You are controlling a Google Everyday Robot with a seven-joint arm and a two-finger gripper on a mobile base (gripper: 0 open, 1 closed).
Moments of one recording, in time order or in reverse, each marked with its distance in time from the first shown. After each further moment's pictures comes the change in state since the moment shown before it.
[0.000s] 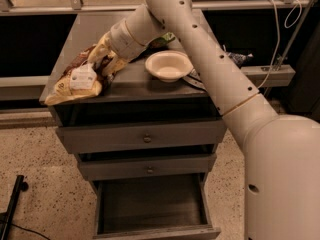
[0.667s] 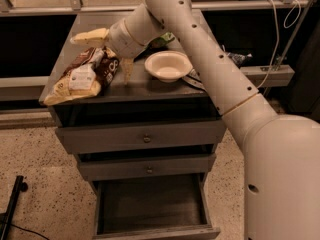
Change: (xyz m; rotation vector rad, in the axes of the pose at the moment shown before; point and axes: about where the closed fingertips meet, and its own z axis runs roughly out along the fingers) arm 0.000 0.000 0.000 0.000 0.000 0.000
